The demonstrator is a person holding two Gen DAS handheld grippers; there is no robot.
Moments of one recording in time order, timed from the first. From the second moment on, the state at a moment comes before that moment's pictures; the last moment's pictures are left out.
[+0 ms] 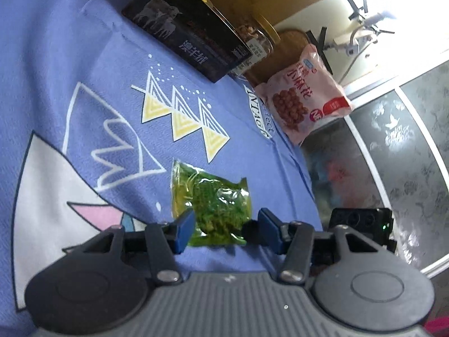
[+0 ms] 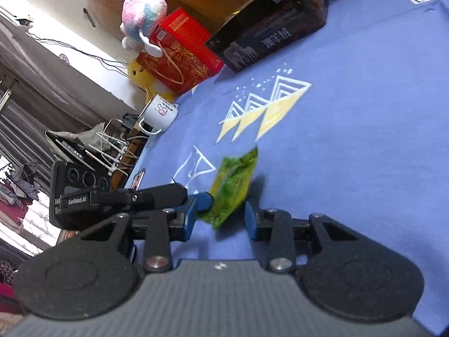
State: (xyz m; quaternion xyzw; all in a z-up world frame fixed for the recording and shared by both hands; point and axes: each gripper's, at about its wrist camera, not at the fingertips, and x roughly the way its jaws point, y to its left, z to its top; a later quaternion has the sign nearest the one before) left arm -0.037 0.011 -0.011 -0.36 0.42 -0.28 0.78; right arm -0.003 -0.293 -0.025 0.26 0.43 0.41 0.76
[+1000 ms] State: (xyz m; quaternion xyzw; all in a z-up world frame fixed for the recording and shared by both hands) left arm 0.045 0.018 0.072 -0.31 0.36 -0.27 0.84; right arm 0.074 -0.291 0.027 0.32 0.34 0.43 0.77
